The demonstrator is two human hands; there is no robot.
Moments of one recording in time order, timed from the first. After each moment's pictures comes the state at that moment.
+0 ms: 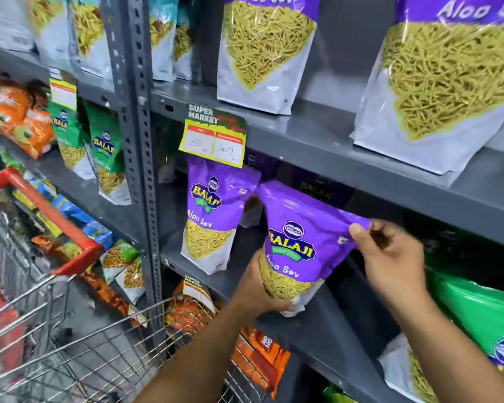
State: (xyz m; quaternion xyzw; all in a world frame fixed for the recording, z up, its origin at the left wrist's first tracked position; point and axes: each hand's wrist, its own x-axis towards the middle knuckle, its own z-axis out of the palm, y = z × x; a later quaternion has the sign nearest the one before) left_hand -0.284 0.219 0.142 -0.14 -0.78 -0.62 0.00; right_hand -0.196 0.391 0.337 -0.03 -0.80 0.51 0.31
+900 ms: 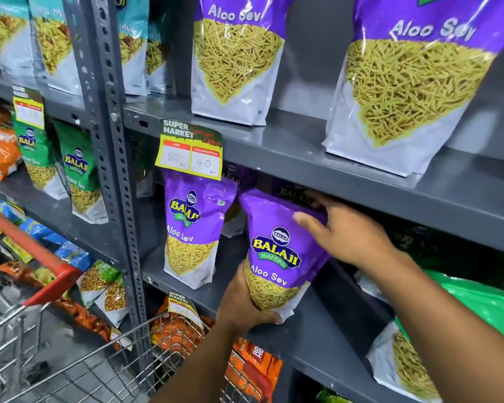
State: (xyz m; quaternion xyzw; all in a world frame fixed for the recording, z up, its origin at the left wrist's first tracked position) left_hand -0.279 0.214 0.141 -0.16 -0.81 -0.56 0.04; right_hand -0.223 0.377 0.385 0.03 -0.98 0.09 0.15
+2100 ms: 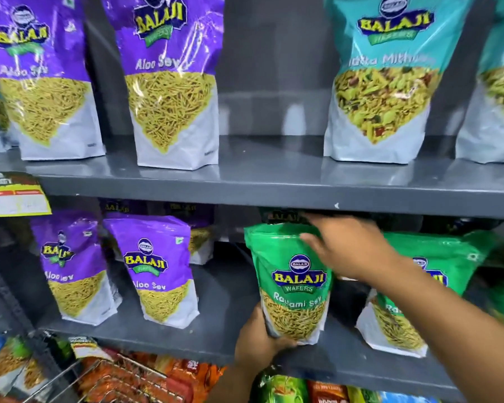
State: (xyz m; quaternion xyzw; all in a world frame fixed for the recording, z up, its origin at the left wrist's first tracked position) left_hand -0.155 0.420 0.113 -0.21 -0.82 -0.51 -0.12; right_hand -0.052 0.566 0.387 -0.07 -0.98 -0.03 0.19
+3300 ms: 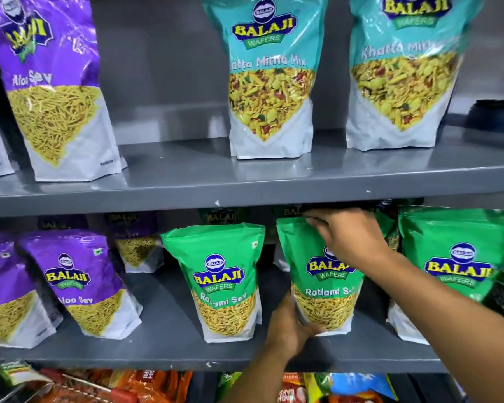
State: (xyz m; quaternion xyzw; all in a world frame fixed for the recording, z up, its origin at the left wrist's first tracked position) left_hand -0.056 0.588 0.147 -0.27 -0.78 -0.52 -0.20; right_hand 0.029 0.694 0.373 -0.12 -0.94 -0.01 0.31
